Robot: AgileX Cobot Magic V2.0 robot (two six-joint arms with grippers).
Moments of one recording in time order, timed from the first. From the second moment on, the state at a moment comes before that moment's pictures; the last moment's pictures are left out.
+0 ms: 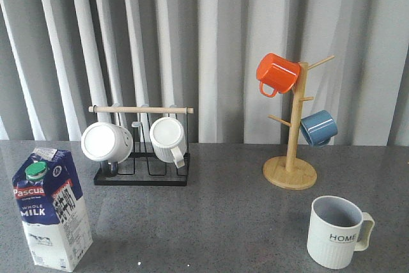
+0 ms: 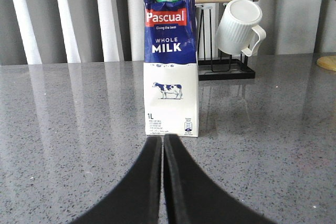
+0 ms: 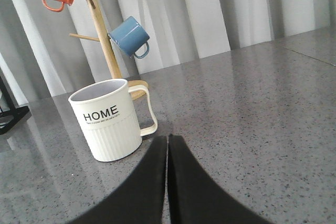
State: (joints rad) left arm -0.05 -0.01 0.02 -0.09 0.09 0.09; right arm -0.09 -0.01 0.03 -0.62 0.09 0.86
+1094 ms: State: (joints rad) left arm -0.05 -0.01 0.02 -0.11 0.04 0.08; right arm -0.09 -0.01 0.03 -0.62 0.07 0.86
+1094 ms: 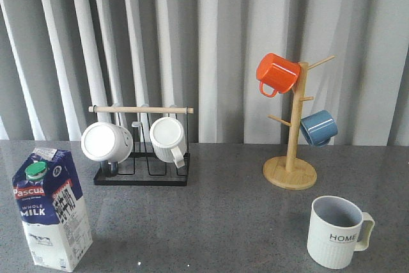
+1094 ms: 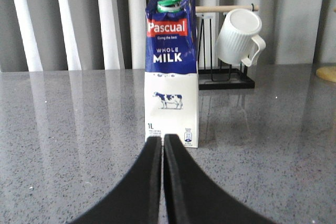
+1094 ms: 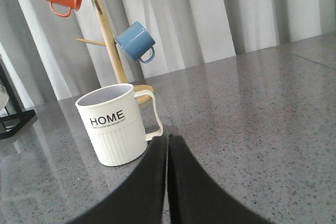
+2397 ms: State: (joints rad) left arm -0.05 -0.01 -0.36 -0.21 0.14 -0.09; right arm -0.09 0.25 -0.28 -0.68 -0.01 0.80
